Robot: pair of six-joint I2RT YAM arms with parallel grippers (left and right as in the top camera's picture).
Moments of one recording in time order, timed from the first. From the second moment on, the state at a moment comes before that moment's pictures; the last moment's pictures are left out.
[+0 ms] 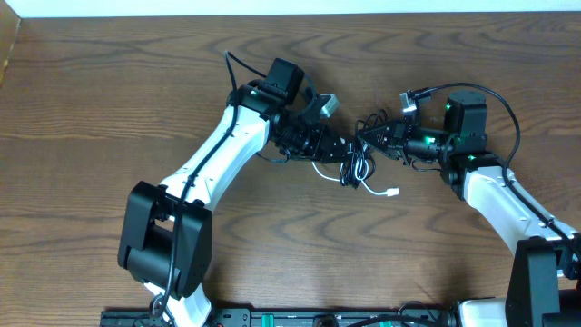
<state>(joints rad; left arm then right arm) -0.44 1.86 1.44 -0.86 0.76 -0.14 0.09 1.56 0.81 0.12 -1.05 0.89</state>
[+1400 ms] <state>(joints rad) -0.40 1.98 1.41 -0.82 1.00 -0.19 0.09 1.56 0.81 -0.10 -1.00 0.72</state>
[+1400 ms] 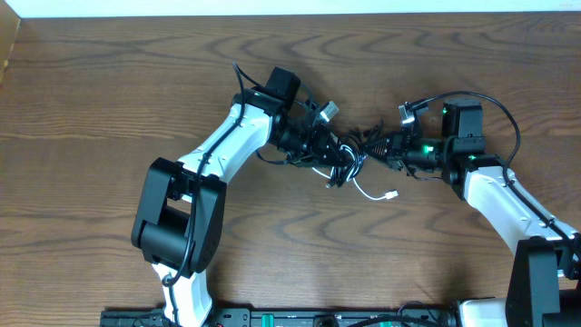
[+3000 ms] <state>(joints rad) -0.41 1.98 1.41 -0.87 0.81 -0.38 0.27 1.56 0.80 -0.23 -0.81 0.33</state>
